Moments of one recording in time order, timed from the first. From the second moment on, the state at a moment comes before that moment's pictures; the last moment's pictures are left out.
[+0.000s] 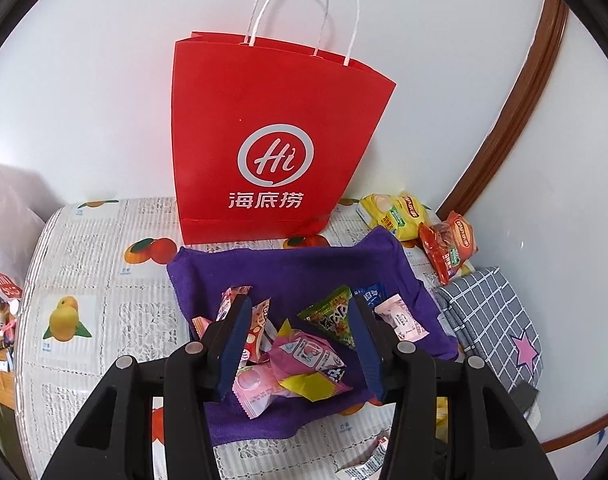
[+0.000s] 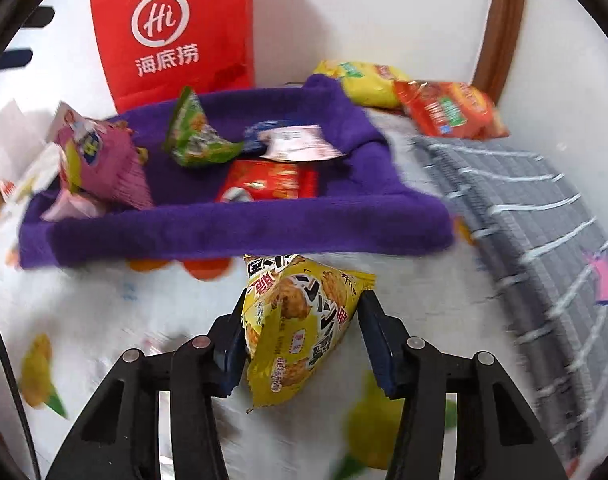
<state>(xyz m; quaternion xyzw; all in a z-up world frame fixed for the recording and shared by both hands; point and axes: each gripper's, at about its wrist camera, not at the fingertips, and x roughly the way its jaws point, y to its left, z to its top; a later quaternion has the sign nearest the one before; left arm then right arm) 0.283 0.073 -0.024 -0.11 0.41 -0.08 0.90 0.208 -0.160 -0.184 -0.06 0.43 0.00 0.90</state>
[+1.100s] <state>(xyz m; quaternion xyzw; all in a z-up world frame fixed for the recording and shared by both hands) 0.171 -0.037 -0.150 0.04 0.52 -0.22 0.82 0.185 -0.234 -0.182 0.01 0.44 -0.01 0.90</state>
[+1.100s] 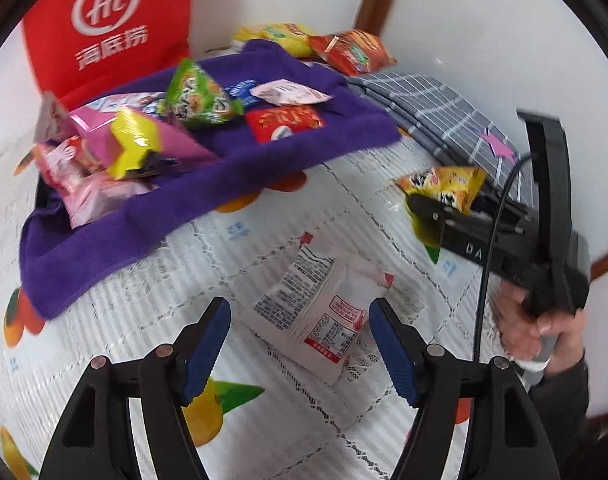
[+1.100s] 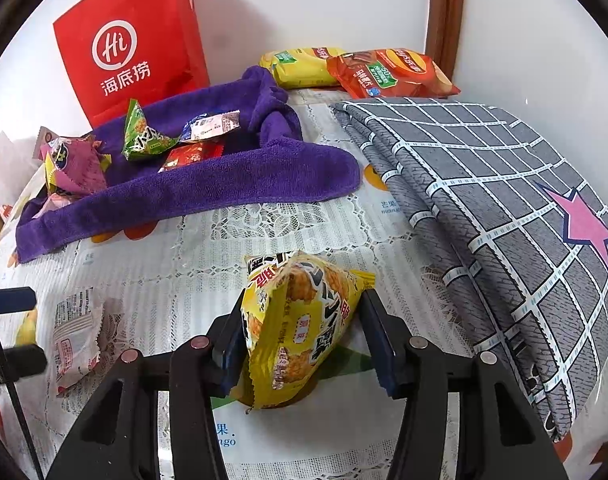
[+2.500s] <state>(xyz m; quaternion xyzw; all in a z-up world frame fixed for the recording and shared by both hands) 0.162 -0.007 -0.153 0.03 0.52 -0.19 0.83 0.174 -0.236 -0.173 0.05 0.44 0.00 0.90</state>
